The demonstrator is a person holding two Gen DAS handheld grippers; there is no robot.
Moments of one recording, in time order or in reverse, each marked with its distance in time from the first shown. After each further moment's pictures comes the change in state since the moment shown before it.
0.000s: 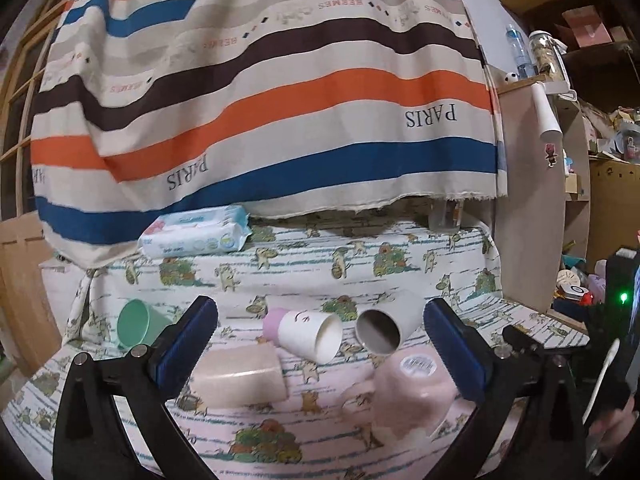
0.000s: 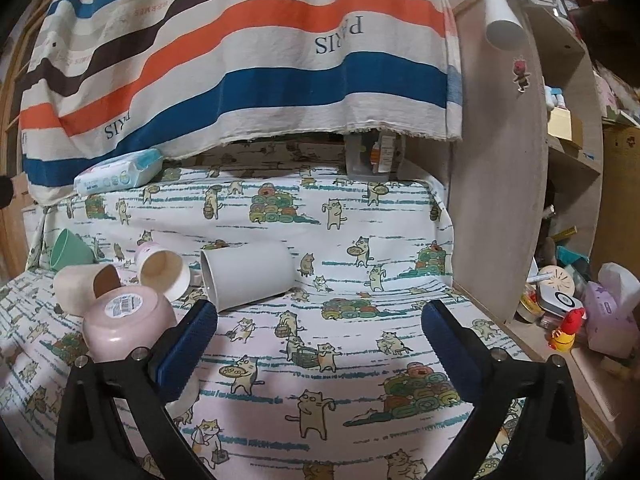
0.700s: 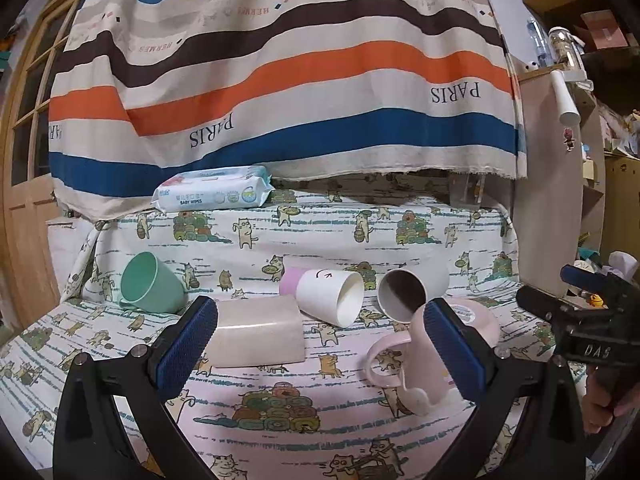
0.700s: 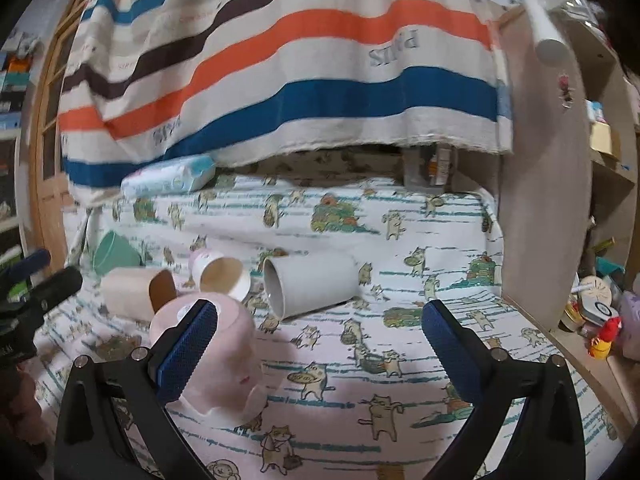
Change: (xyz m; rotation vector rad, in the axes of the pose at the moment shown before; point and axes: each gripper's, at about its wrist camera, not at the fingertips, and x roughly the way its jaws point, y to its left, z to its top) left arm 0.010 0.017 -0.054 -0.053 0.034 0.048; right arm -0.005 0.040 0.002 -0.037 -0.012 0.147
